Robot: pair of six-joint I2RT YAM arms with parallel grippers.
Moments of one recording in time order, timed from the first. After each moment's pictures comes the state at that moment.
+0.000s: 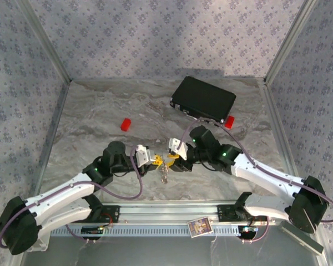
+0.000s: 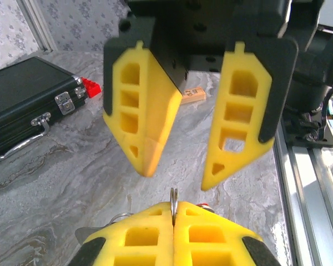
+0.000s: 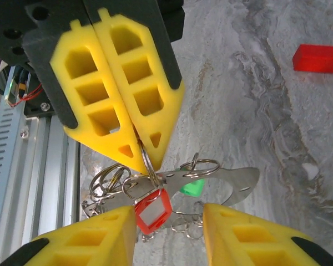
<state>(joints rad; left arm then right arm) -0.80 0.88 0.41 0.16 0.53 0.22 0.84 1.13 0.79 -0.31 -0.47 -0.31</state>
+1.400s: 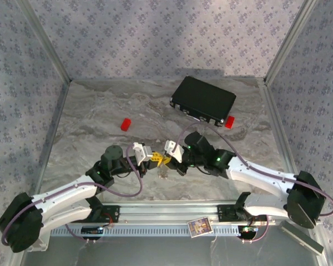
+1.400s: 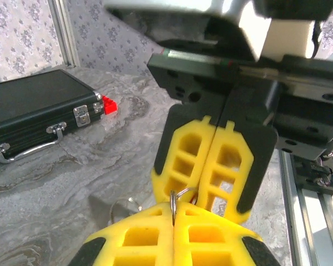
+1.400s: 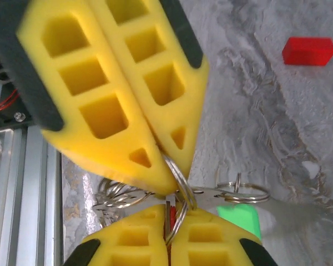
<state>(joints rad) -0.80 0.91 0.32 0.44 0.48 0.04 0.91 1.16 0.73 -0.18 -0.35 -0.24</state>
